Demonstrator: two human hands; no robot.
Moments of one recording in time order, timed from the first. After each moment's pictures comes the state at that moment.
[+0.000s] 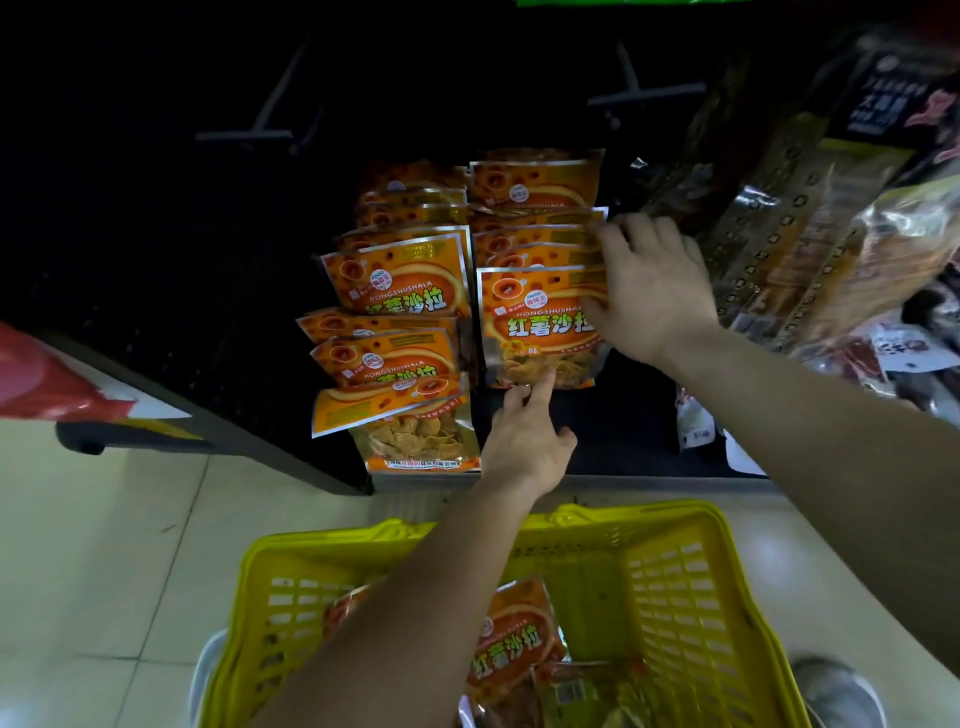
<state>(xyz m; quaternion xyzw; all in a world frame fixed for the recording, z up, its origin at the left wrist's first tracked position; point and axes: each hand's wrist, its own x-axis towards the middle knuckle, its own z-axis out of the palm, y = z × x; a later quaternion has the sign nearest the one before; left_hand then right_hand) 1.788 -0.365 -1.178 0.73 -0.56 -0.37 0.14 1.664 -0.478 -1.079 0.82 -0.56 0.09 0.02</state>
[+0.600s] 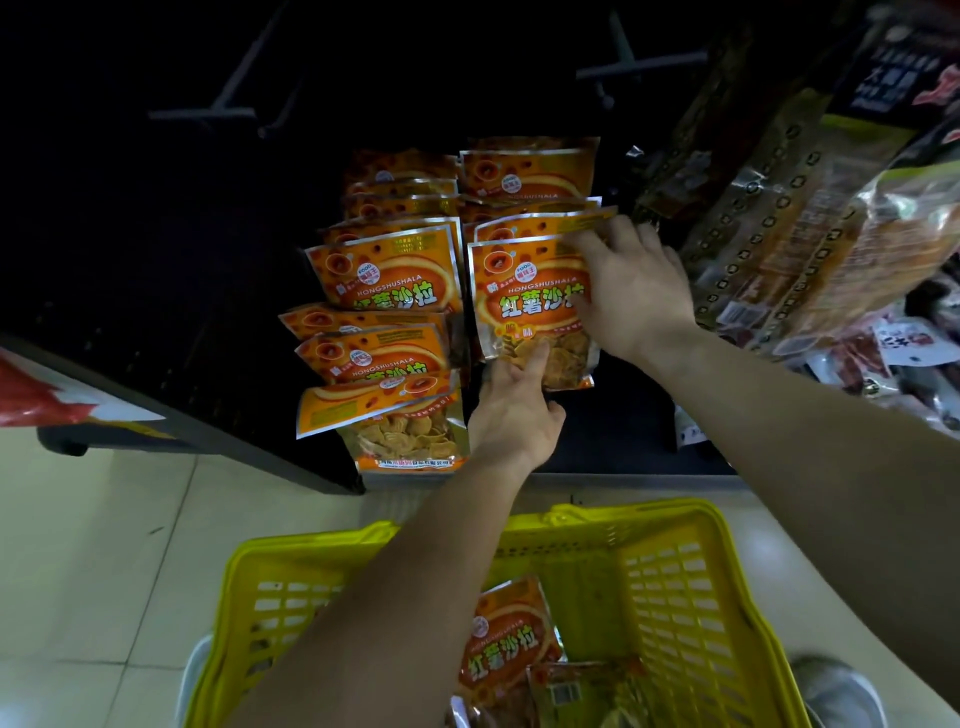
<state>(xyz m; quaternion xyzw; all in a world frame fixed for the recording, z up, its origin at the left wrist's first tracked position) 1.791 -0.388 -1.178 0.75 -0.58 -0.30 0.12 1.674 -0.483 -1.093 0.81 -0.58 0.07 -0.02</state>
